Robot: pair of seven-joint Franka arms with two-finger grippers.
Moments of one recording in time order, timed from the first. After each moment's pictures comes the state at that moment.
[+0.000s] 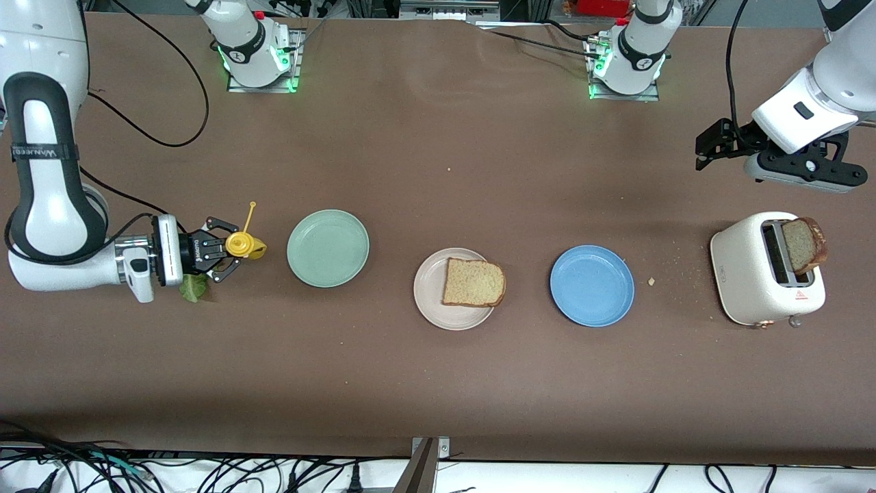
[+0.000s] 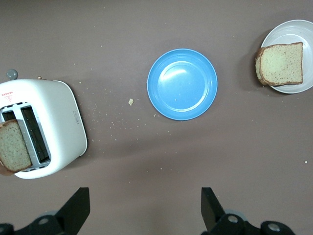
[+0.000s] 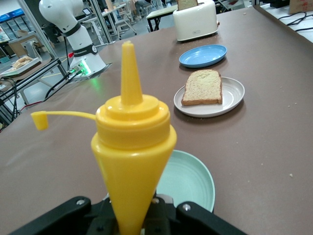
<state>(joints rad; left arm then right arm) -0.03 -0.04 -0.08 -1.70 0.00 1.62 0.09 -0.09 0.64 -0.03 -1.59 0.94 1.56 -2.06</state>
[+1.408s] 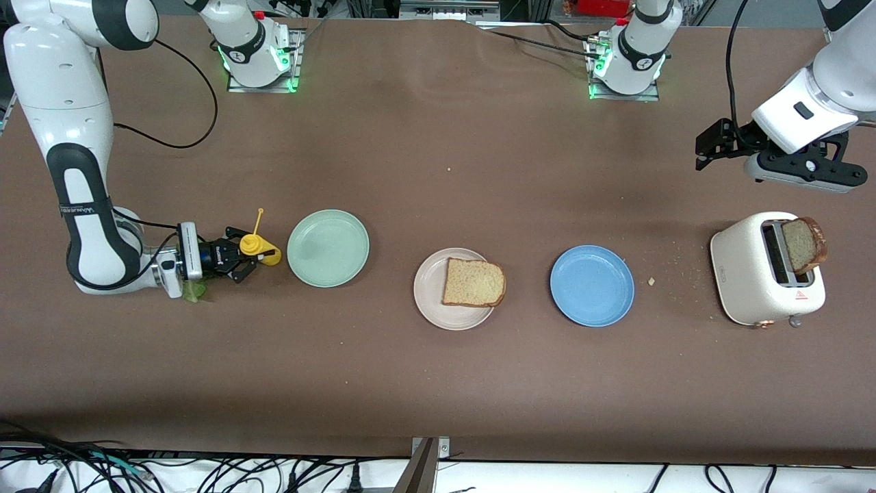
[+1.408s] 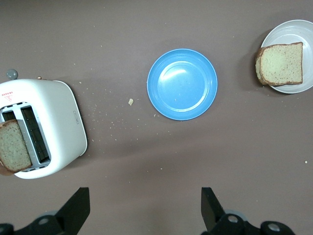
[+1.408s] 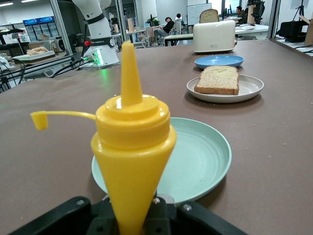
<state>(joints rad) -0.03 -0.04 -0.08 -1.70 0.00 1.62 0.09 -0.15 0.86 -0.03 -1.59 1.00 1.55 -2.44</state>
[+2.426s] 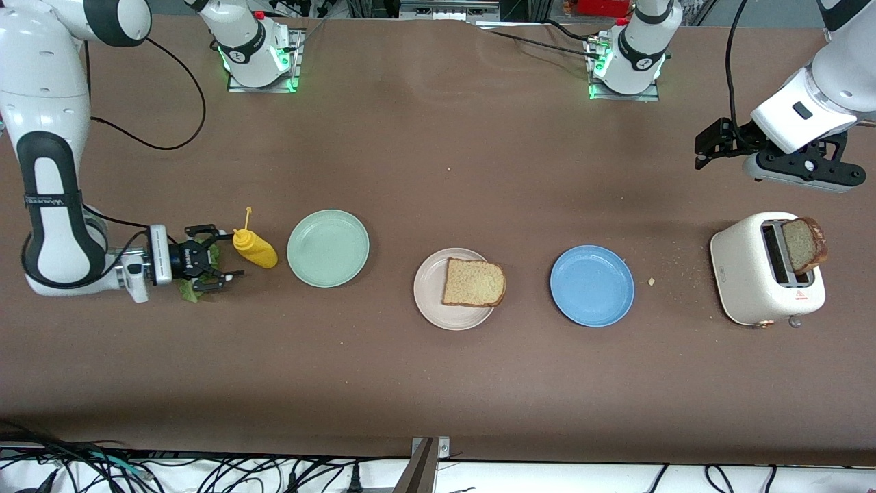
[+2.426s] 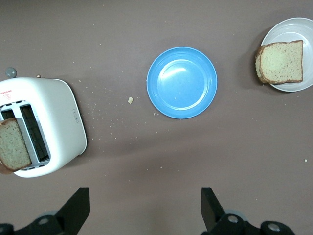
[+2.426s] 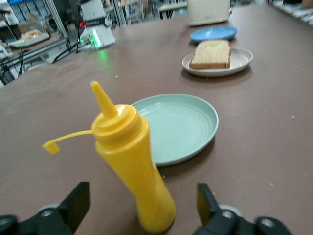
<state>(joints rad) -0.03 -0.04 -0.08 -1.70 0.00 1.62 0.09 -0.16 0.81 -0.10 -1.51 0.87 1.52 -2.29</state>
